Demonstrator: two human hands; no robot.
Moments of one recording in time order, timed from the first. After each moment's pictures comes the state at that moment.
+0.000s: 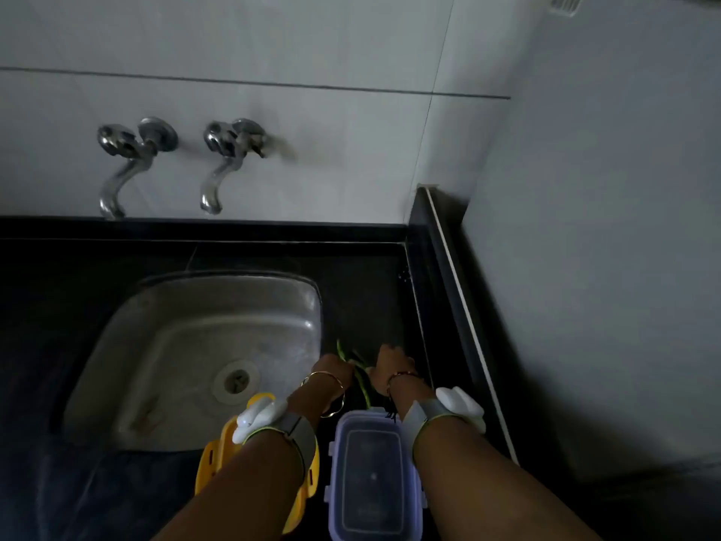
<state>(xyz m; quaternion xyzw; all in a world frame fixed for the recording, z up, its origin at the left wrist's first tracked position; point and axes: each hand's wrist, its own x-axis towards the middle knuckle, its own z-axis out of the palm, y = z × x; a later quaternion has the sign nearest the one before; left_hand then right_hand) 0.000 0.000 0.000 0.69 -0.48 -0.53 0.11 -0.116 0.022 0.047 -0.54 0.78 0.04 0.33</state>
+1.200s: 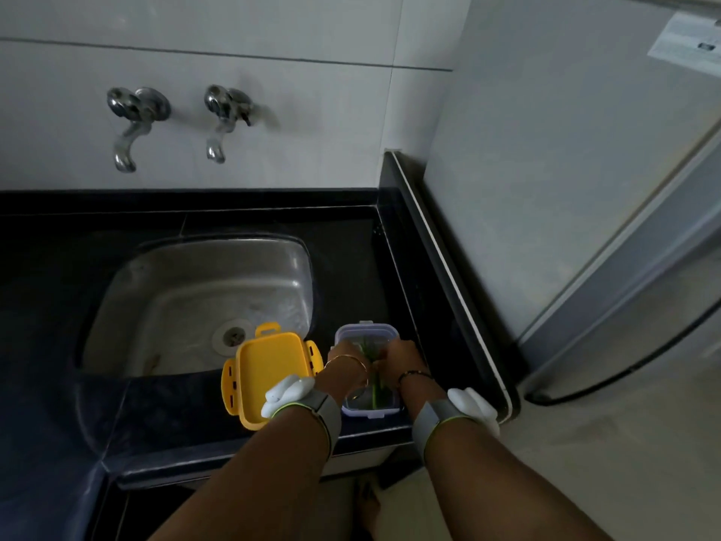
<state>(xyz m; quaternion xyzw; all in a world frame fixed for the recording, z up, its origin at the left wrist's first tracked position) 0.001 0.138 0.040 0.67 -0.56 -0.49 0.04 -0.091 0.179 0.063 -0.50 0.81 -0.02 0.30</state>
